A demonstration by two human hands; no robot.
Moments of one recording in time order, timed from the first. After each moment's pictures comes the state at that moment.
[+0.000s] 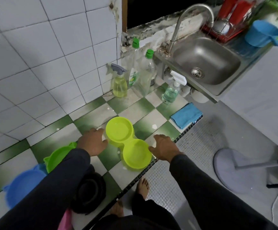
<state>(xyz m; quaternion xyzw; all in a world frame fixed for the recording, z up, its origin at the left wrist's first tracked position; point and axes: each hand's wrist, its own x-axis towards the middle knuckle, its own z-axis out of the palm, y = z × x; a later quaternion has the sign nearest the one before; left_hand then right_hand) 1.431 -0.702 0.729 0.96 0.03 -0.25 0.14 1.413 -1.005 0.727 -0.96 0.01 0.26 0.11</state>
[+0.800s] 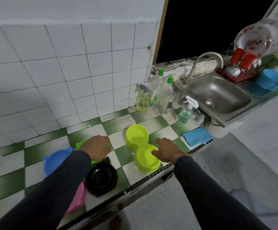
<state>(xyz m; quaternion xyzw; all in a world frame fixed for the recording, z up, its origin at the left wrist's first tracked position) 1.309 -0.663 0.816 0.97 0.04 -0.20 0.13 1.370 -0.963 0.814 -0.96 -0.13 0.22 0.06</state>
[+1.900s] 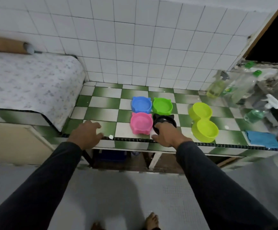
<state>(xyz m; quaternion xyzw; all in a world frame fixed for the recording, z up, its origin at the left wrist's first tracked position) 0.866 -0.583 0.848 0.91 0.37 -0.08 0.16 1.100 -0.805 0.838 -0.89 -0.40 0.23 0.05</state>
